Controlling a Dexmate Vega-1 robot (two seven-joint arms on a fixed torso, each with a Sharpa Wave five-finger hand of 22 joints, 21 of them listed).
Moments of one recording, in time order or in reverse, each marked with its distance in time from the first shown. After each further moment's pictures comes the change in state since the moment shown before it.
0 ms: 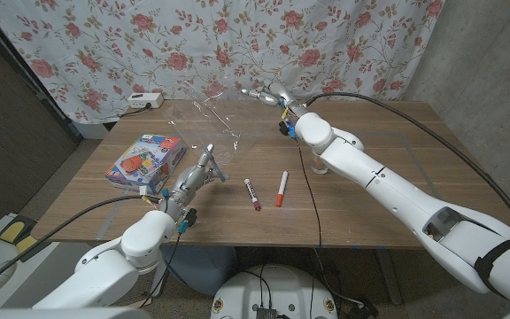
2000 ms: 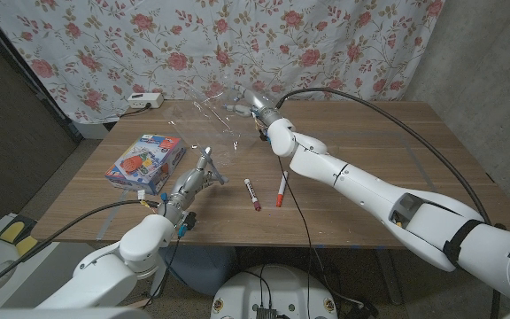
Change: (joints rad) left arm 0.026 0.001 -0.005 -0.003 -0.021 -0.015 0.019; left_hand 0.024 0.024 -0.061 0.036 0.028 0.004 0.004 -0.011 0.009 -0.001 0.001 -0.007 0.007 0.000 0.000 0.008 0.000 0.000 0.000 0.000 0.000; right arm 0.116 0.151 -0.192 0.218 -0.368 -0.066 -0.088; right_hand 0.012 -0.007 0.011 -0.005 0.008 0.039 0.011 0.008 0.000 0.054 0.025 -0.011 -0.007 0.029 0.000 0.019 -0.005 0.041 0.006 0.004 0.000
